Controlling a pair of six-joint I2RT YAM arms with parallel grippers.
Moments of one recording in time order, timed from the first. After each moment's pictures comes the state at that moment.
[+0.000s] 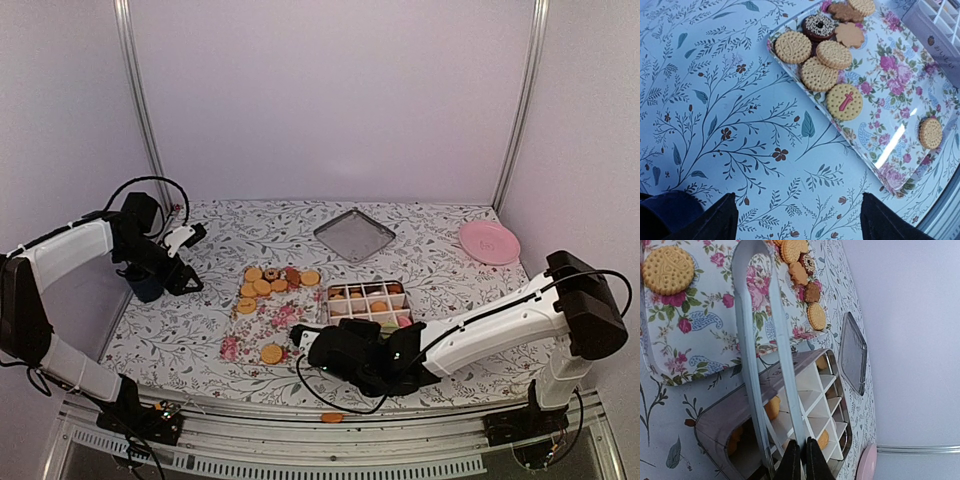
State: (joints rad) left arm -0.09 1.39 1.01 -0.76 0.35 0.57; right arm 1.41 1.82 1.08 -0.19 0.90 -0.37
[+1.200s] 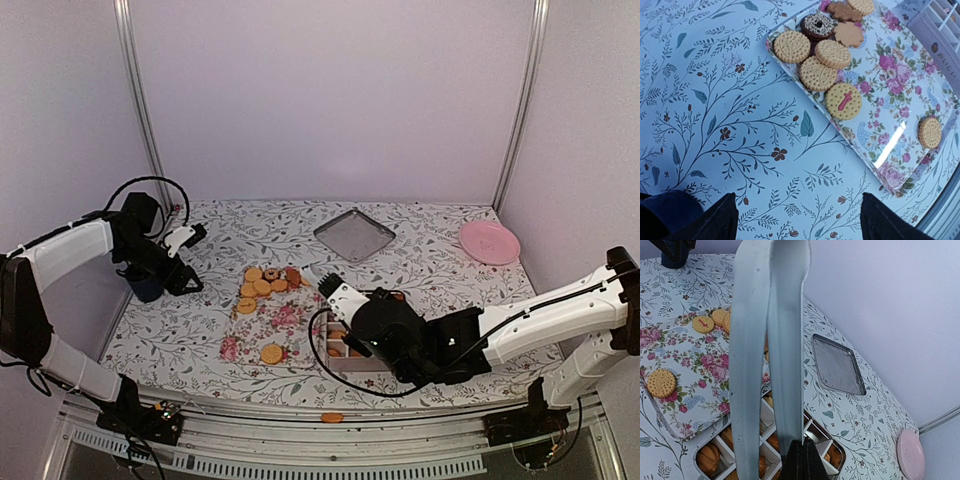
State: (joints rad) left arm -0.09 1.39 1.01 -0.77 0.35 0.57; right arm 1.40 1.54 0.95 0.02 0.93 -0.12
